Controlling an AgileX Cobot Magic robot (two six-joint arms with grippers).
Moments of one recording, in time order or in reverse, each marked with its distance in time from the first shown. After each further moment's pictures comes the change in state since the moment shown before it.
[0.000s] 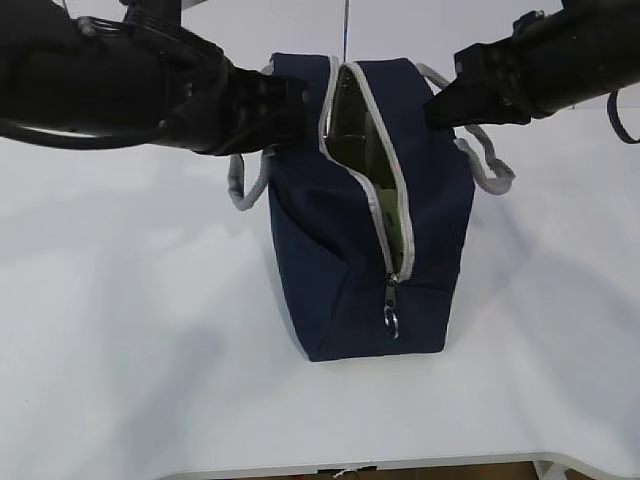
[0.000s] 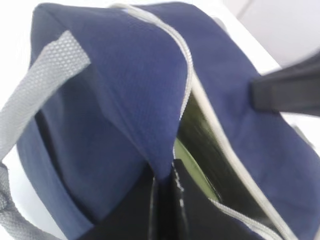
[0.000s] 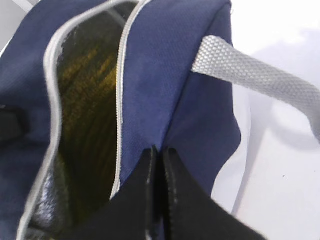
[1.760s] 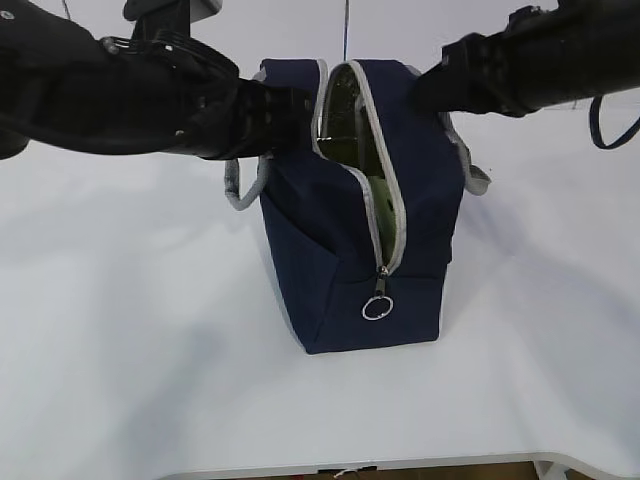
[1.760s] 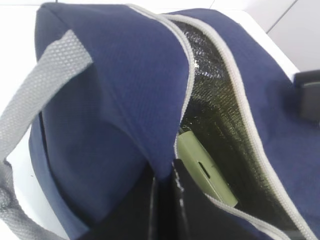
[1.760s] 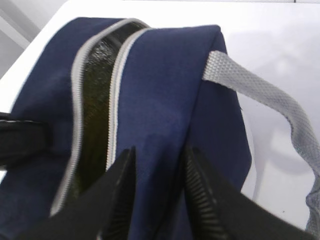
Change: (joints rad) left arm 0.000 0.053 -0.004 -0.061 -0.101 0.041; right arm 0.030 -0.015 0.074 0.192 -0.168 -0.168
